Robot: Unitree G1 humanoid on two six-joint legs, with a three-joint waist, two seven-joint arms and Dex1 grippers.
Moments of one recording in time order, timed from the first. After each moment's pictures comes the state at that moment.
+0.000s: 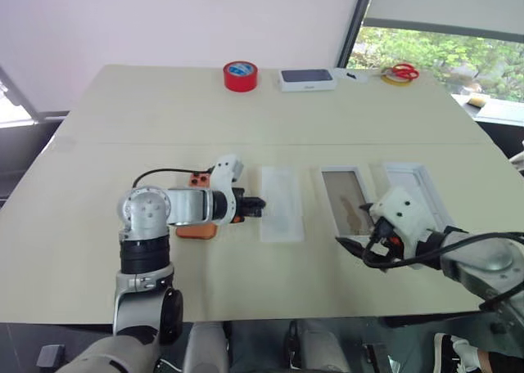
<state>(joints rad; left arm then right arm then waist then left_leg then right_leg) -0.67 0.12 0.27 -0.08 -1.01 1.61 0.20 0.02 -0.99 -0.16 -0.77 0.53 0.95 0.61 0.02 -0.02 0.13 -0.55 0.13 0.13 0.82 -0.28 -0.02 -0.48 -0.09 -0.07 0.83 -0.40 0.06</state>
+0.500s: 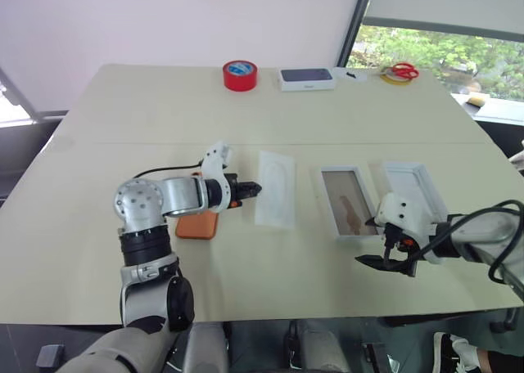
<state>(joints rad) -0.72 0.09 0.42 0.00 -1.02 1.61 0.22 -0.13 -1.17 0.08 -0.41 0.36 0.70 0.96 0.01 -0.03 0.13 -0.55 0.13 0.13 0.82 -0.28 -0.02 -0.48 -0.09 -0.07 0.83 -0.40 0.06</state>
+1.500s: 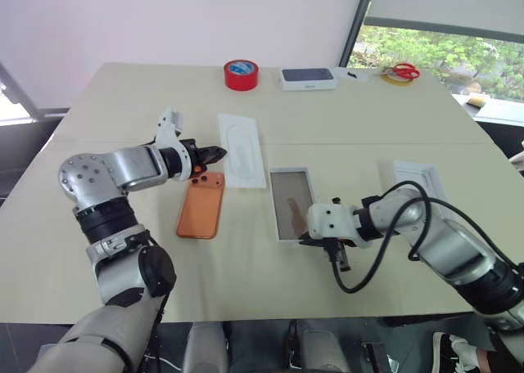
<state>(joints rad) -0.89 0.23 0.66 0.16 -1.02 1.61 0.20 -0.51 -0.85 0.46 -0.35 0.08 0.53 1.12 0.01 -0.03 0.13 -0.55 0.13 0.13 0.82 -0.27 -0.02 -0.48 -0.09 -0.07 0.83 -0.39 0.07</state>
